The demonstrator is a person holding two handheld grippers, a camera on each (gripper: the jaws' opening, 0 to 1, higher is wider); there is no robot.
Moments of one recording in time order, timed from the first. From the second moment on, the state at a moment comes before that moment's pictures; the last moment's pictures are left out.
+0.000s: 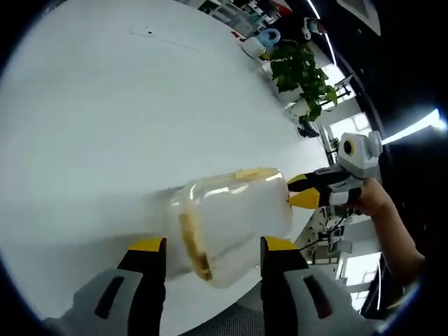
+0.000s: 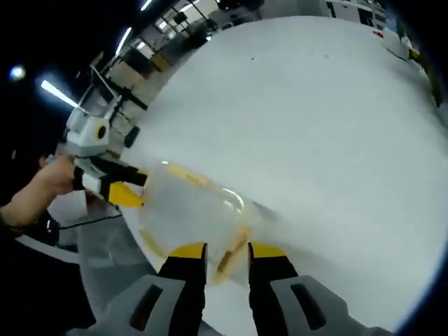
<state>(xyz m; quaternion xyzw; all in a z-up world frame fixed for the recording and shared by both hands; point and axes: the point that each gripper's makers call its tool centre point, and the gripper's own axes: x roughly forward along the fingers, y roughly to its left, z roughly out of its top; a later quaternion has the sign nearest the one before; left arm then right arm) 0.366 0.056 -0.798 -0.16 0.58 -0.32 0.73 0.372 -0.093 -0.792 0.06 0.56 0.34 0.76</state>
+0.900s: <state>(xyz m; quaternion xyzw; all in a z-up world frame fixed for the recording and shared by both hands) 0.371 0.058 -0.778 0.08 0.53 -0.41 0.74 0.389 -0.065 -0.767 -0.03 0.50 0.42 0.76</state>
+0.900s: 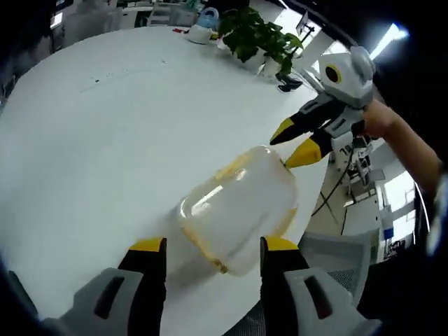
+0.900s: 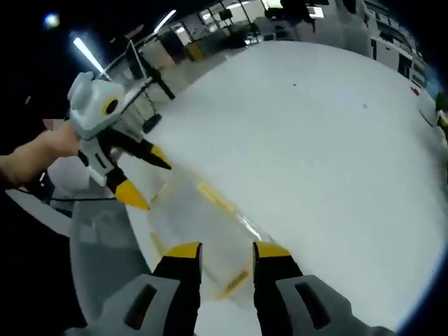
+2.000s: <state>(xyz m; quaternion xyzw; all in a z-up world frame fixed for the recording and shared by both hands) 0.365 0.022 -0.767 0.28 0.44 -0.51 0.68 0.374 -0.029 -0.766 -0.14 0.48 0.49 0.71</state>
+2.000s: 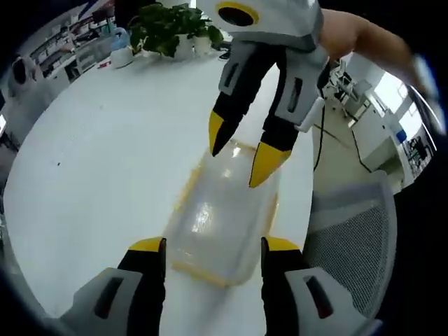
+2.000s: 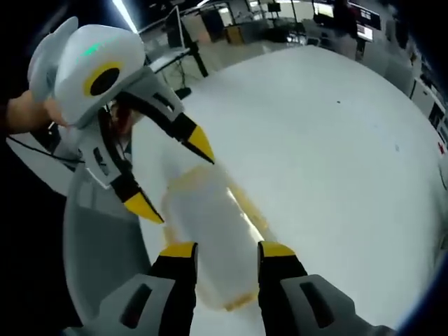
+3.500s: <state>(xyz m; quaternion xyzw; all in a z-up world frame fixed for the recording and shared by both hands) 0.344 0.014 -0.788 0.41 0.39 -0.50 0.65 0.394 -0.007 -0.777 -0.16 0.49 0.49 0.70</state>
